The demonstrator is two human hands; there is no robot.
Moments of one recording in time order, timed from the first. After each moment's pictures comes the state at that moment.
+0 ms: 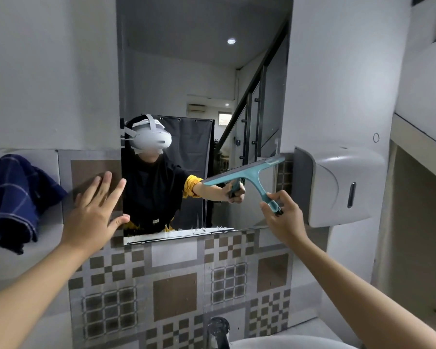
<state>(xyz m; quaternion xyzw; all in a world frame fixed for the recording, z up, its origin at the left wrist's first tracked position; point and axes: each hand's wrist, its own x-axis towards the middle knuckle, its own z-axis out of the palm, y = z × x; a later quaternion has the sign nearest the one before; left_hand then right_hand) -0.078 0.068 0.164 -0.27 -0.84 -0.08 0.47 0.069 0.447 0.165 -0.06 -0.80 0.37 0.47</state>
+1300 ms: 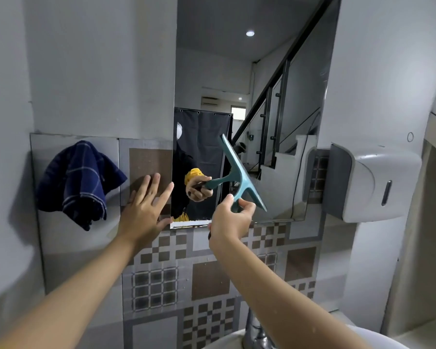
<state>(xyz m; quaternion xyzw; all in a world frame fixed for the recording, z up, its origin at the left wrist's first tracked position) -0.079 0.054 0.137 -0.29 -0.85 -0.11 0.42 0.028 0.205 0.168 -0.22 -0.50 0.73 0.40</state>
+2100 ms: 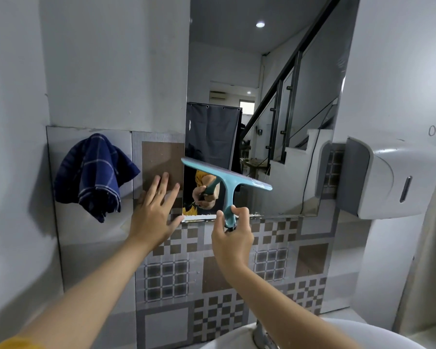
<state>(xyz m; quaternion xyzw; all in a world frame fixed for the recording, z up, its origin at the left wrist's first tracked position) -0.082 0.051 0.118 -0.28 -0.84 -0.13 0.44 0.042 0.197 0.115 -0.08 -0.71 0.53 0.45</state>
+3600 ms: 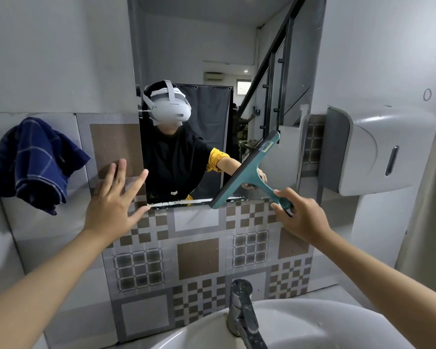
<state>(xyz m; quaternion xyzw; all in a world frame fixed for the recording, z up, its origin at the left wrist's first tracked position) -0.081 0.053 0.115 -0.27 -0.85 -0.06 0.45 0.059 0.456 0.099 0.06 -0.87 0.10 0.48</state>
